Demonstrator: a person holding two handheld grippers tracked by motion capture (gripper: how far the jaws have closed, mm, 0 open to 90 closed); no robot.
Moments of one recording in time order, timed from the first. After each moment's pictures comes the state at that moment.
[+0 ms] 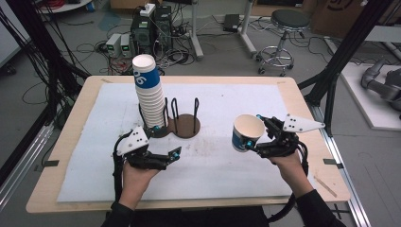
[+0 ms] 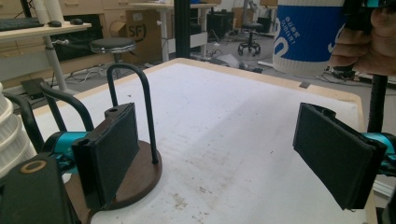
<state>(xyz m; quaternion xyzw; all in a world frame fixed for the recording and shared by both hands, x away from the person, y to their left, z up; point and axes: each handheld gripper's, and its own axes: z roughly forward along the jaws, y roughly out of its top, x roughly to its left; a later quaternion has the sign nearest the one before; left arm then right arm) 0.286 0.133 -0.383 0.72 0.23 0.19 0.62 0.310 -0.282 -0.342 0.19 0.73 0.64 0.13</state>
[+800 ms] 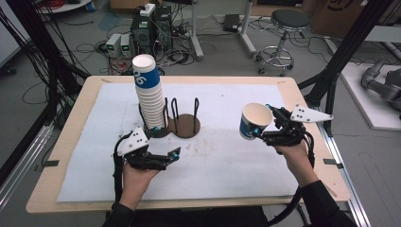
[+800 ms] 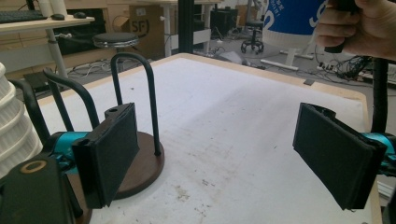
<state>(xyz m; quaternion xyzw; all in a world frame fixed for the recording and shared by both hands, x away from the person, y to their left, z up) 0.287 0.135 -0.389 0.72 0.24 0.19 0.62 0.331 -0.300 -0.333 0.20 0.72 0.64 0.16</state>
